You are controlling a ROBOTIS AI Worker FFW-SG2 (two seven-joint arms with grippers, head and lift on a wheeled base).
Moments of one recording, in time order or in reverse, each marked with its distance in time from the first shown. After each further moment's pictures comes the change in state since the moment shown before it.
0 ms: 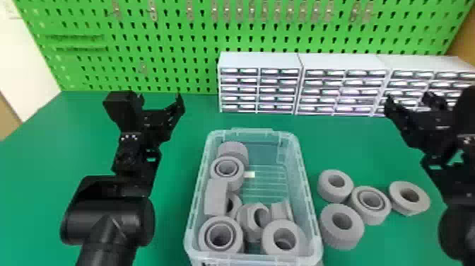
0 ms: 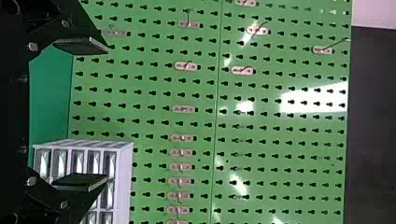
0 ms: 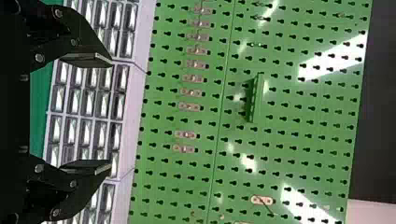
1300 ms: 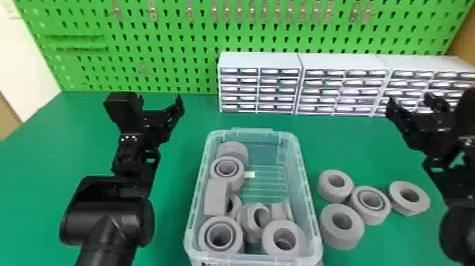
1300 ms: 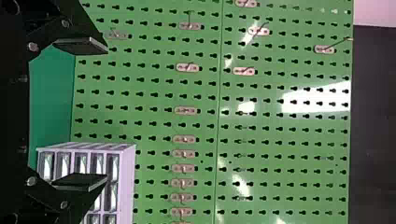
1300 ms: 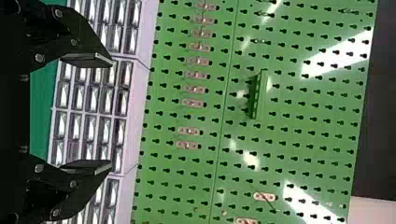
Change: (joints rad) left arm 0.002 0.000 0.007 0.004 -0.012 0.003 0.000; right arm 0.008 0.010 -0.009 -0.010 0.016 0.010 0.000
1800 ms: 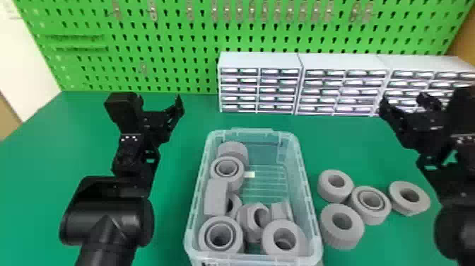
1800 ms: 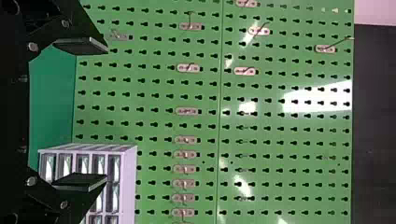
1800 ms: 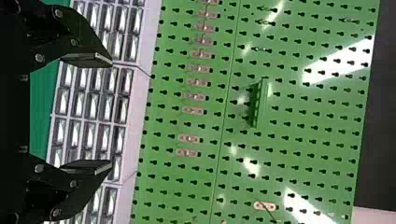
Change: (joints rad) left arm -0.002 0.000 0.003 0.004 -0.010 0.001 0.000; right arm -0.010 -0.007 0.028 0.010 0.004 0.004 0.000
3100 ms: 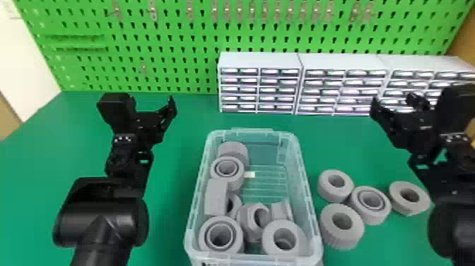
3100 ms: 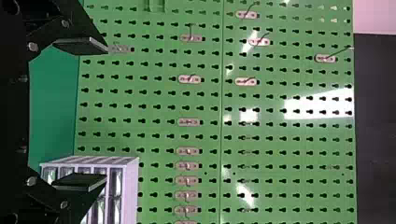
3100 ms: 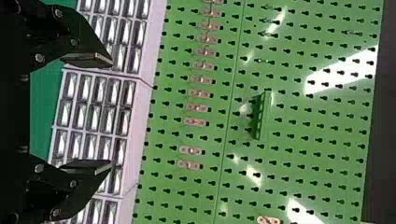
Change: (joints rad) left arm 0.003 0.000 0.030 0.000 -0.012 0.005 0.000; right arm -0.005 -0.011 0.035 0.011 -0.009 0.006 0.000
